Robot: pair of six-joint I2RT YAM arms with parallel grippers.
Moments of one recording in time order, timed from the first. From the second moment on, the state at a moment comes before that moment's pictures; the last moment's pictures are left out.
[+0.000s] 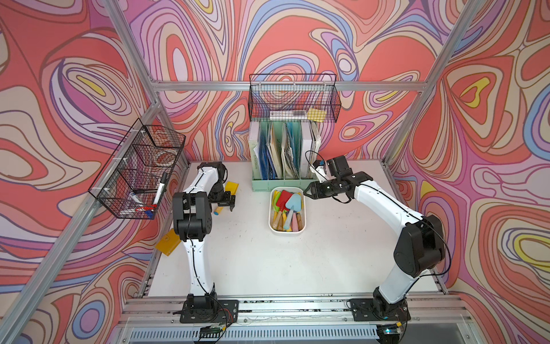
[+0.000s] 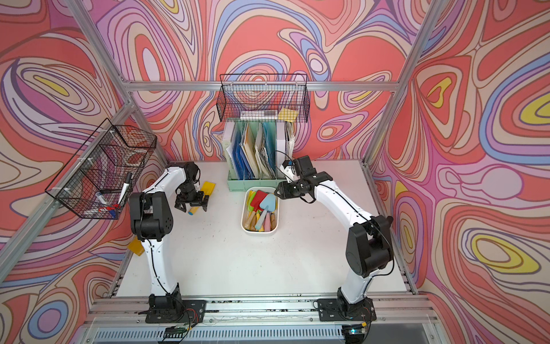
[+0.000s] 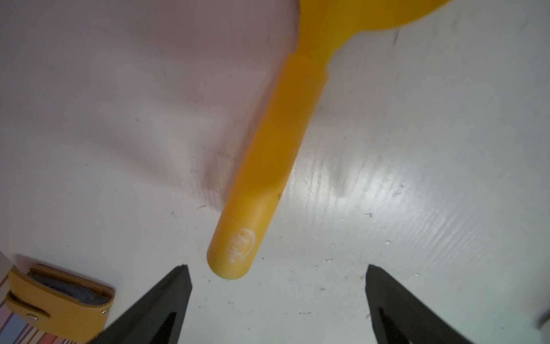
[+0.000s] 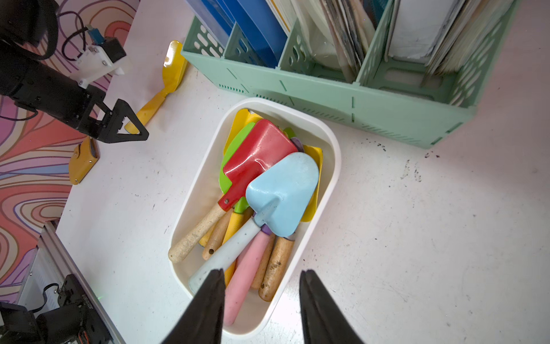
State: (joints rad) left arm 0.04 2.20 1.85 -1.29 -0.05 -0.05; right arm 0.37 1.73 1.48 -0.67 -0.39 0.15
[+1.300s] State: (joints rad) left arm 0.06 2.29 1.88 -1.29 -0.03 0.01; right arm 0.37 1.65 1.42 -0.67 -0.35 0.18
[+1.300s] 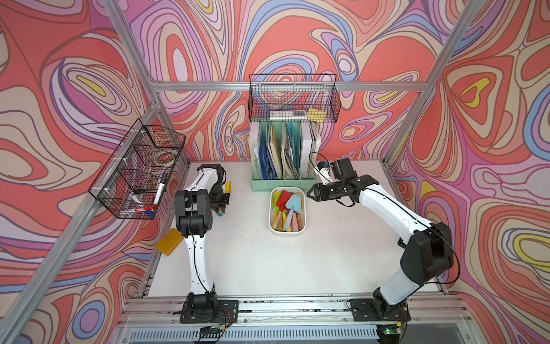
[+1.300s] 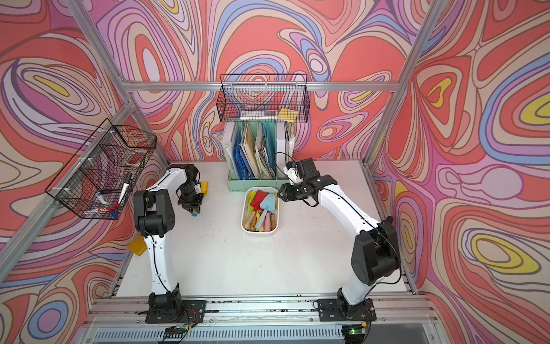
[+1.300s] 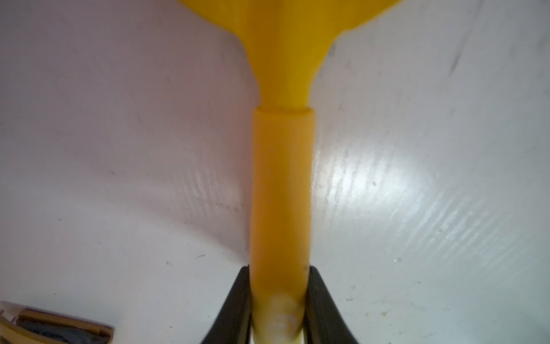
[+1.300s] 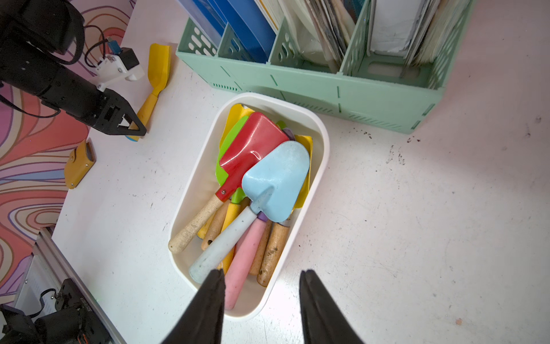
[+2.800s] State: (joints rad) left arm -0.46 1.82 1.79 -1.42 0.18 -0.21; right arm 0.59 1.86 1.65 -0.46 -0.27 0.33
